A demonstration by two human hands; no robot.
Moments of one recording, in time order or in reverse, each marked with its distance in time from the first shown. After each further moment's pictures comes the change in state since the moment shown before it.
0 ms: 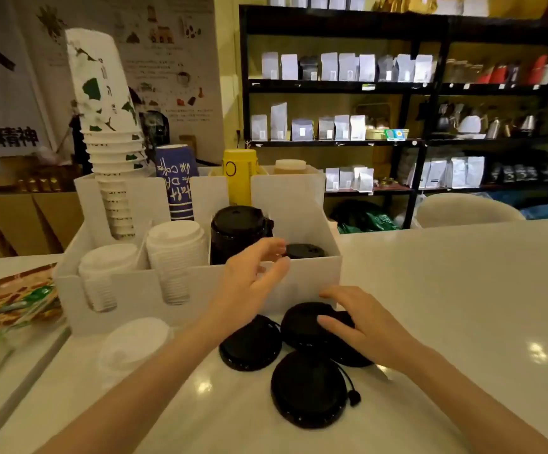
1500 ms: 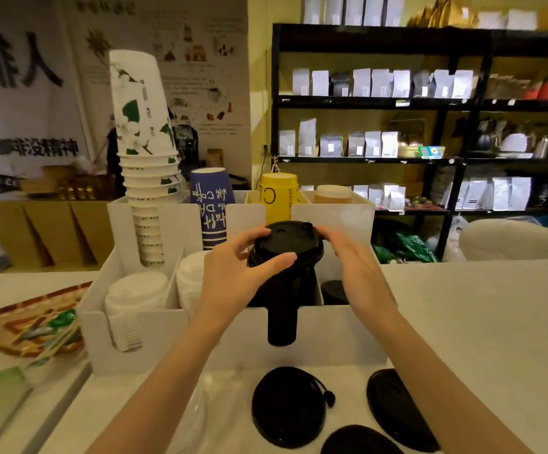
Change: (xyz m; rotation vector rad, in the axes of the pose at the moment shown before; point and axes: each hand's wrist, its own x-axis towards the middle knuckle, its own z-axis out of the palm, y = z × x) left_hand 0.050 -0.014 -0.061 -0.002 0.352 -0.126; right_hand 0.117 -0.080 -0.028 0.841 0.316 -0.035
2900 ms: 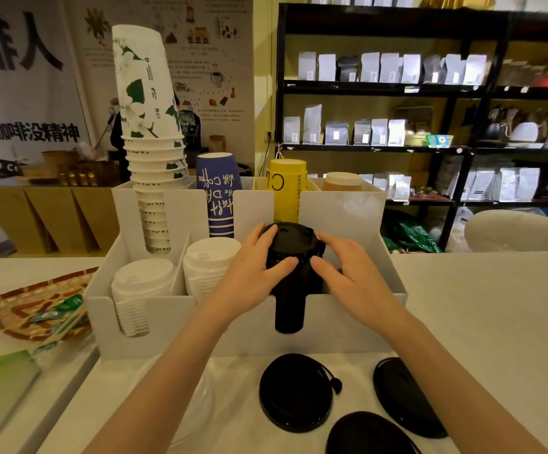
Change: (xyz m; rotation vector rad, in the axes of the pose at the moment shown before) left_hand 0.007 -0.023 0.008 0.254 -0.346 -0.002; right_hand -0.006 0.020 0.006 -0.550 -0.095 -0.069
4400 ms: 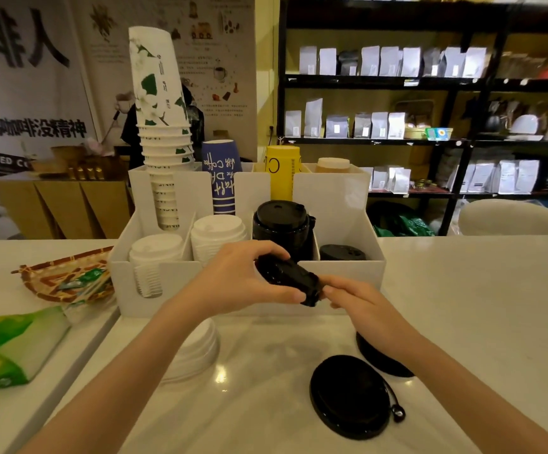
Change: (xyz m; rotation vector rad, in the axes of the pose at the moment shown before) left_hand -0.077 0.038 -0.026 0.091 -0.161 0.056; right_hand -0.086 -0.008 -0.015 0.358 -0.279 0.178
